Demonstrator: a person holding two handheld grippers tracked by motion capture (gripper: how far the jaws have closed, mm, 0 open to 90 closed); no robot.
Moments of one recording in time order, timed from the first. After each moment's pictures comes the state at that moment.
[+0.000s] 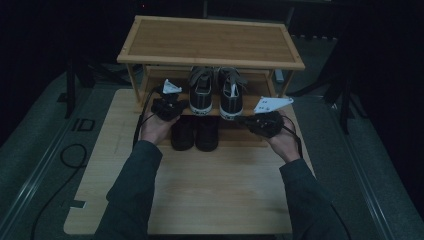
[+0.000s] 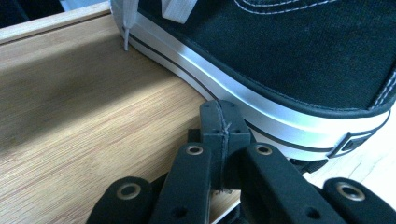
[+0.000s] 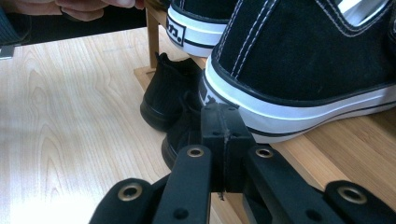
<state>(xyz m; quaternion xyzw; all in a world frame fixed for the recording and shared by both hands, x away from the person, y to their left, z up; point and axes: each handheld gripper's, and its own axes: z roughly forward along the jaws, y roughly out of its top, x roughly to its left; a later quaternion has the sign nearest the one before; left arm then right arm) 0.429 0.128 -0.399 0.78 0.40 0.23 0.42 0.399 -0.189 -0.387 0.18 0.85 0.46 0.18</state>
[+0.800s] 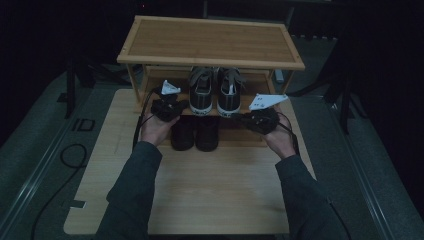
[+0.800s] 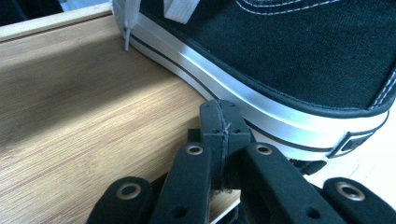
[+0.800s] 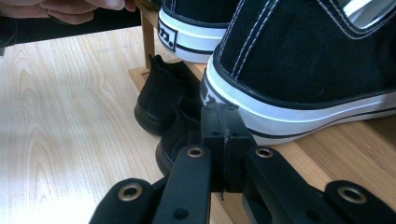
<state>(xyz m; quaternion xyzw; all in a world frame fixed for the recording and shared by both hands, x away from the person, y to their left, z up) 0.427 0.129 -0.402 0.77 0.41 0.23 0.43 0.409 -0.179 -0.388 0.18 0.85 0.46 0.18</state>
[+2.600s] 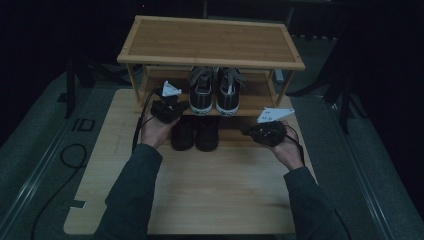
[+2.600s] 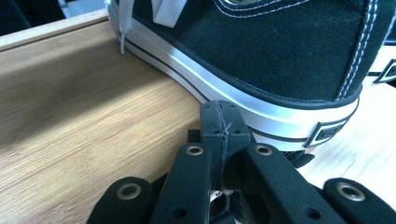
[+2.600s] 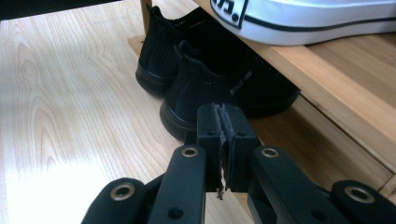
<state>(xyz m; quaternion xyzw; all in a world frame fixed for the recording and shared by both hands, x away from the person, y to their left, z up) 0.417 0.126 -0.396 0.77 0.40 0.24 0.43 0.396 -0.207 -0.421 0.21 0.86 0.44 0.16</state>
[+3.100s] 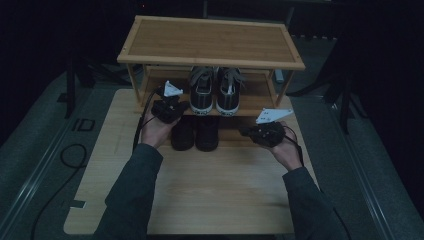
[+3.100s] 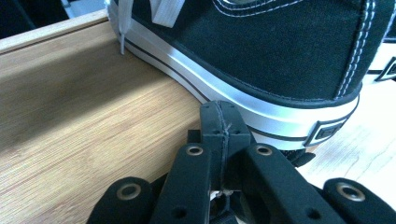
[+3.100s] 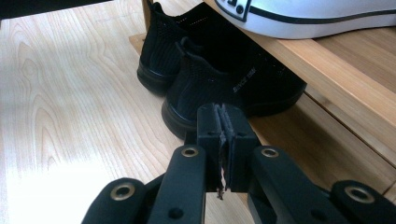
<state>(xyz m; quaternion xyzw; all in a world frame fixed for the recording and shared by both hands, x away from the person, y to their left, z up) 0.416 0.123 -0.395 0.78 0.40 0.25 0.42 0.397 -0.205 -0.425 0.21 0.86 0.44 0.16</state>
